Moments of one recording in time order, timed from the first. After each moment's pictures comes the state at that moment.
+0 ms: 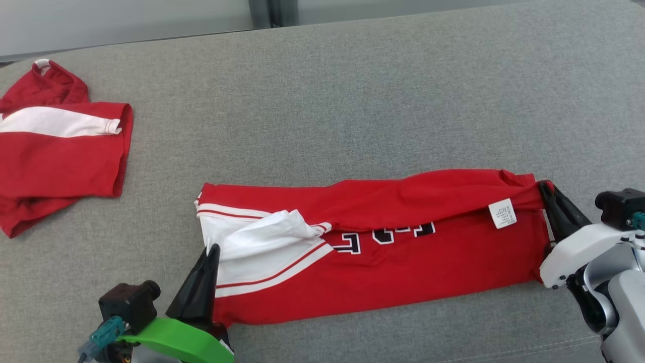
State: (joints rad) left arm 0.00 0.36 -0.45 -0.11 -0.69 0.14 -0.08; right arm -0.27 -0.40 0.17 0.36 0.47 0.13 -0.09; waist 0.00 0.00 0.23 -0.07
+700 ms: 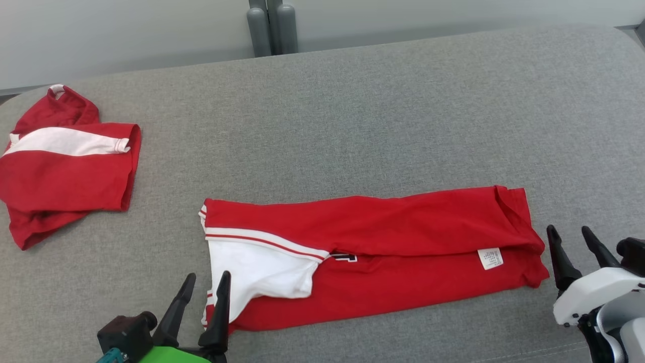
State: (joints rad) left arm 0.08 0.34 -0.45 -0.03 -0.73 0.11 -0.18; right arm -0.11 -0.29 -0.01 0.35 0.41 0.13 -0.09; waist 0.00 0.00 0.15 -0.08
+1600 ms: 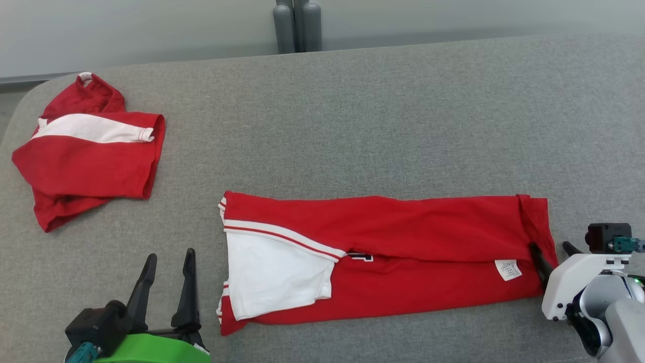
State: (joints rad) left arm 0.05 0.34 -0.36 -0.04 -0.68 0.18 -0.24; right arm -0.24 -0.30 0.04 0.55 0.36 0.13 0.12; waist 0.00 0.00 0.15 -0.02
